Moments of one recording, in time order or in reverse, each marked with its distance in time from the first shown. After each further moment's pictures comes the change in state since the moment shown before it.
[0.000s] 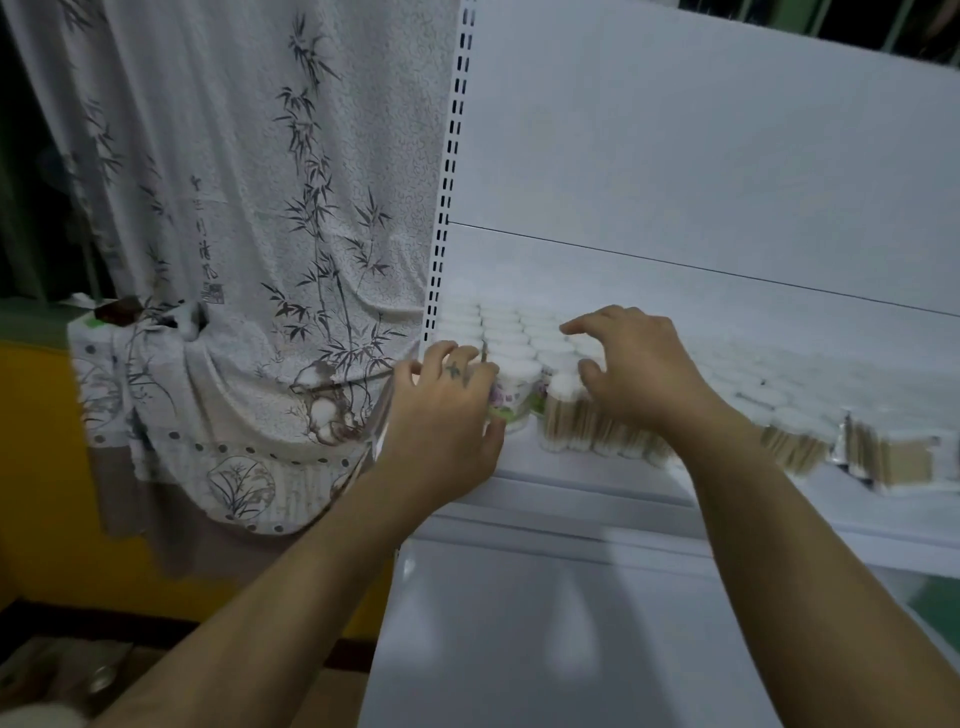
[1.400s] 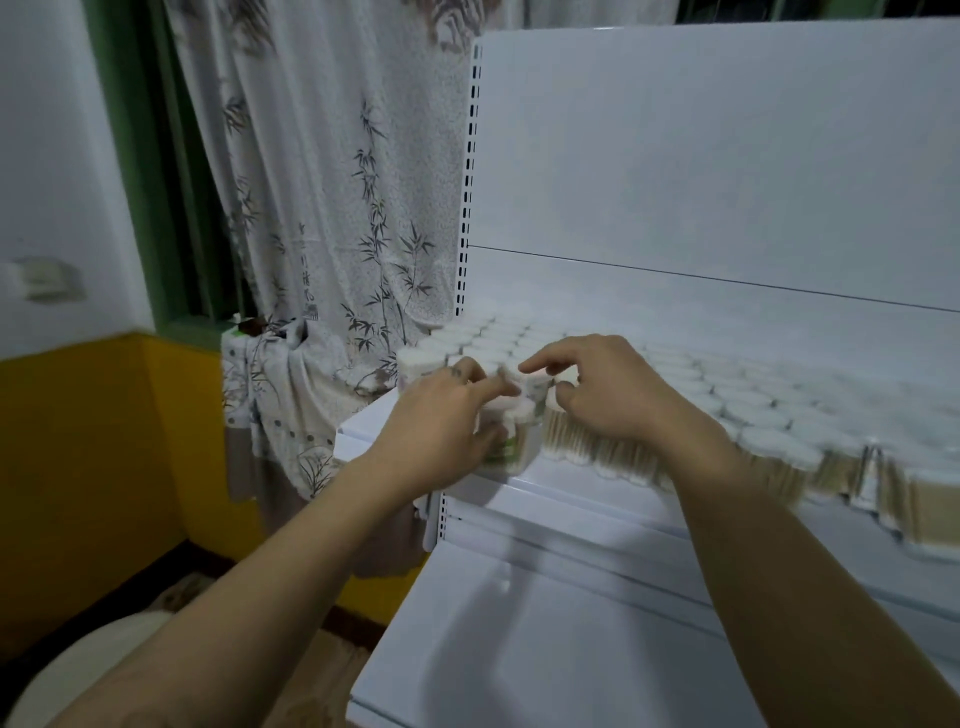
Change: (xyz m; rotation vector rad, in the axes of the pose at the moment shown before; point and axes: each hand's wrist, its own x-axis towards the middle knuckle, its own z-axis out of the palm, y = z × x) left_hand 0.018 0.106 -0.030 -0.039 -0.240 -0.161; right_hand -0.022 0.084 -0.002 0.561 -0.104 -0.305
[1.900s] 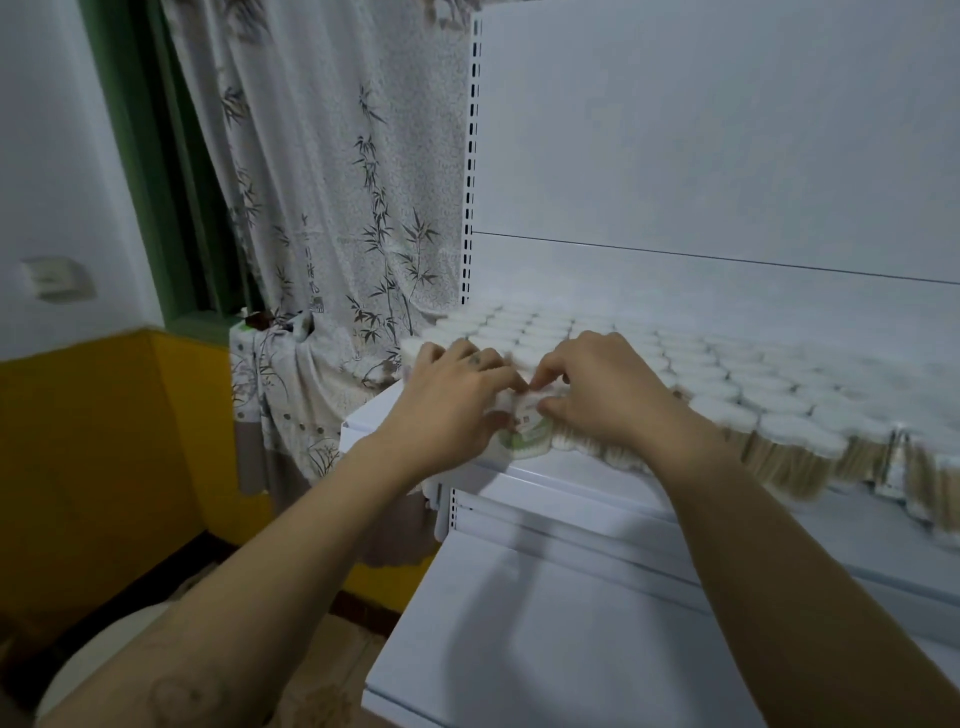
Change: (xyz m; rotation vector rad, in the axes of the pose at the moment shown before) left_hand 0.011 0.001 0.005 0.163 0.030 0.101; right_hand 0.004 0.005 0.017 -0.327 -0.024 -0.048
